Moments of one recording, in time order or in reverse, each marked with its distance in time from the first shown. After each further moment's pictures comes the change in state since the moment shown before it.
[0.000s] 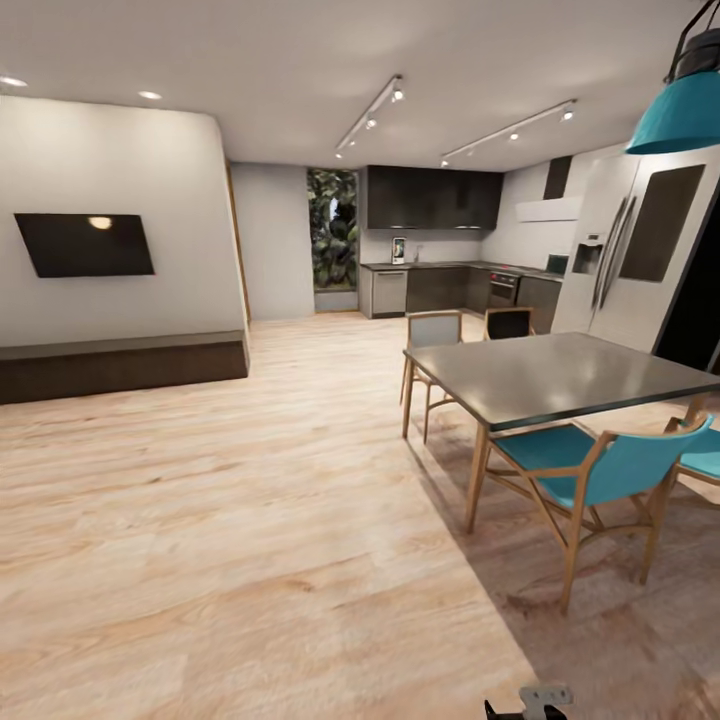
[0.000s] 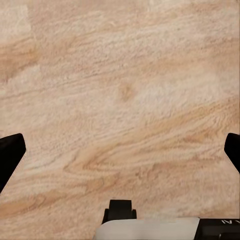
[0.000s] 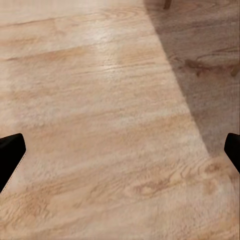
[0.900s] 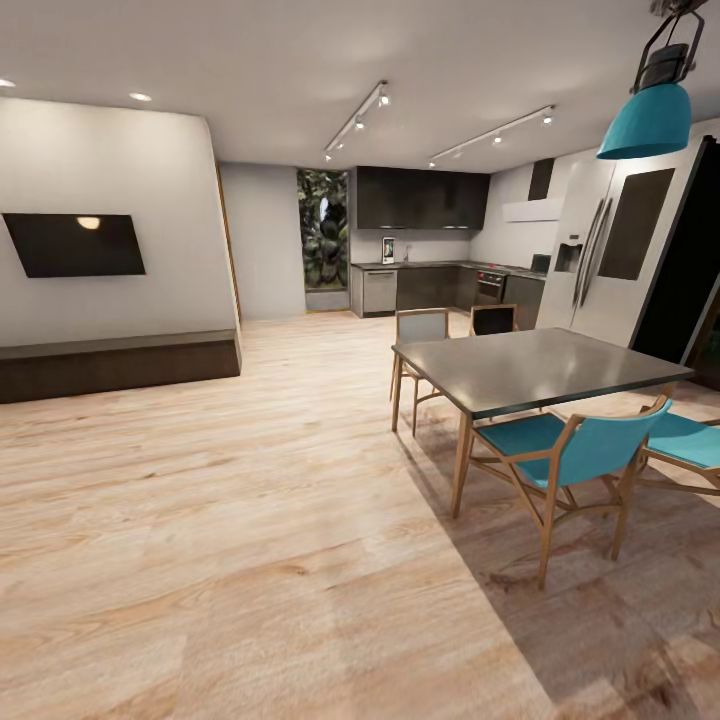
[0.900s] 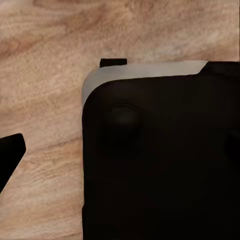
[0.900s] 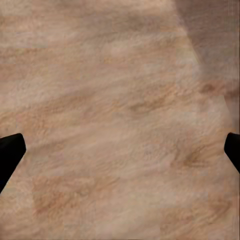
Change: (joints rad) left arm -0.003 -0.008 -0.019 0.416 -0.003 0.001 0.001; right arm 0.074 0.006 -0.002 0.077 -0.002 0.005 0.000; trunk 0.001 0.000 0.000
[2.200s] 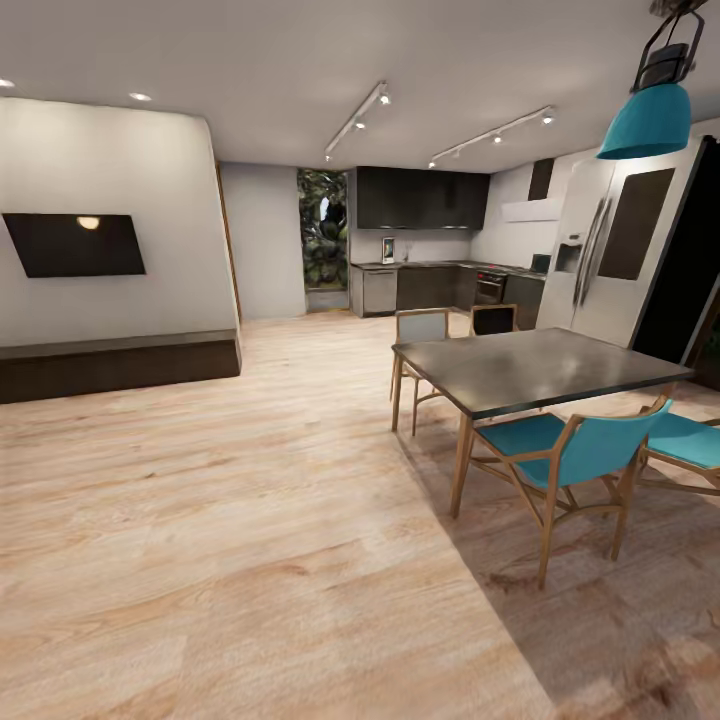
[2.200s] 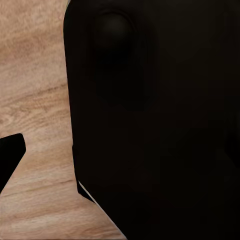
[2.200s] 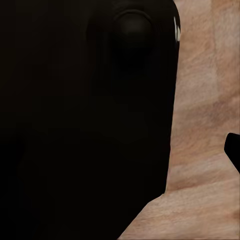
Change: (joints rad) left arm -0.087 -0.009 -0.009 0.286 0.007 0.000 -0.002; right arm 0.134 0.060 -0.003 0.408 -0.008 0.150 -0.002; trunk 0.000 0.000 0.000
